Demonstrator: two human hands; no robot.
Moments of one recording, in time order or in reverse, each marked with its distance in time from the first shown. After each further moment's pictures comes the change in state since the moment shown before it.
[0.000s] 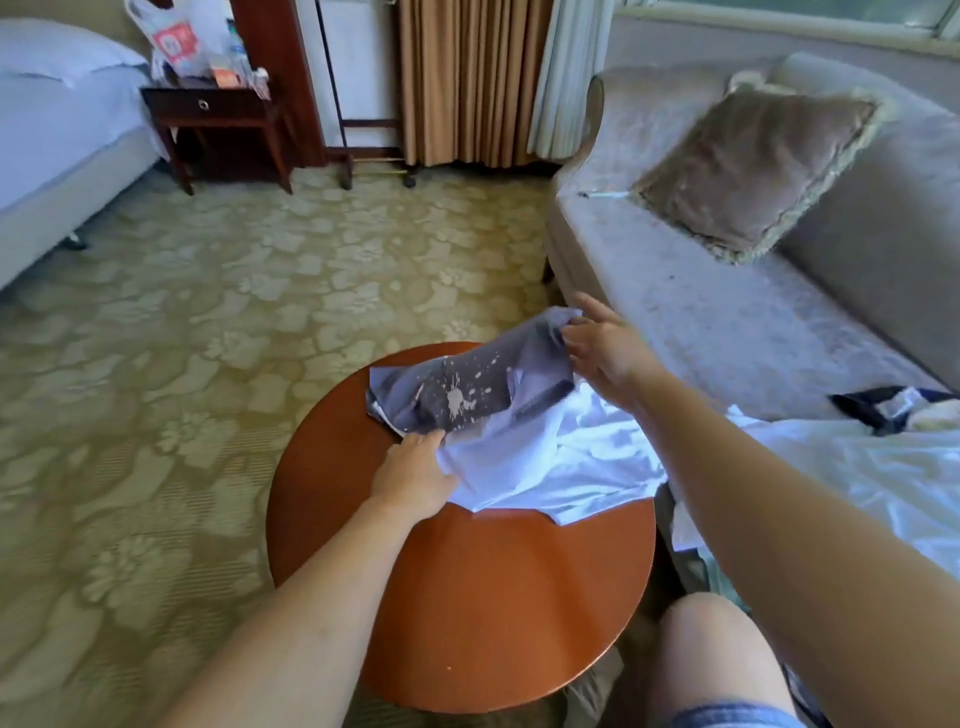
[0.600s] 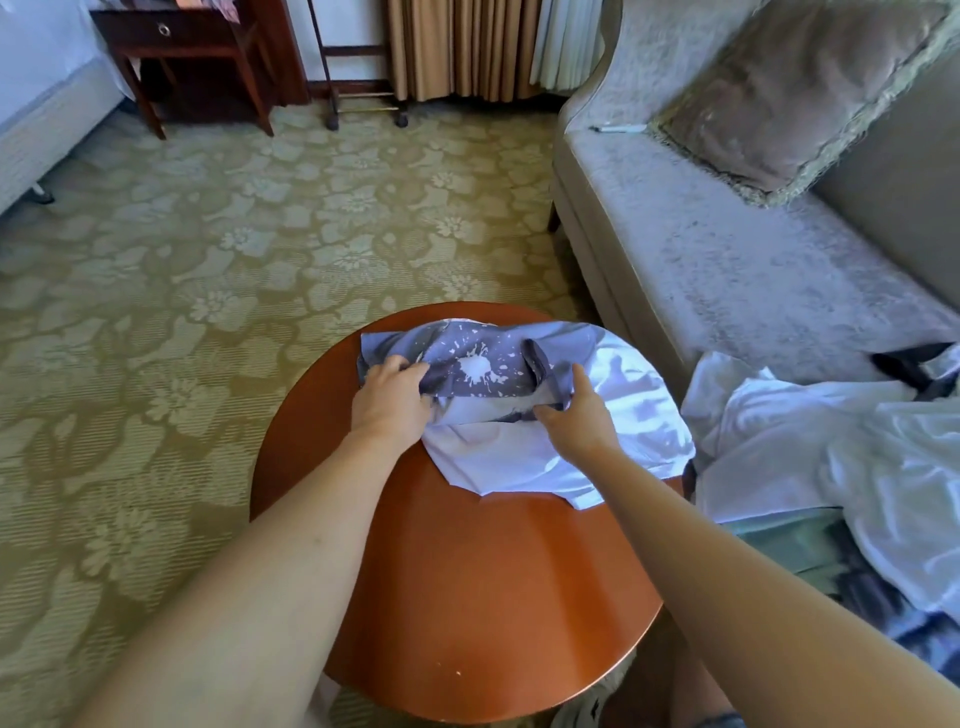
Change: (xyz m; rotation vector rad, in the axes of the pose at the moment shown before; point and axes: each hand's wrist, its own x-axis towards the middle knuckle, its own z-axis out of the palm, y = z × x) left_hand 0.074 -0.023 -0.013 0.134 0.142 0.029; right_hand 0.010 0.132 0.003 -0.787 0.171 0.114
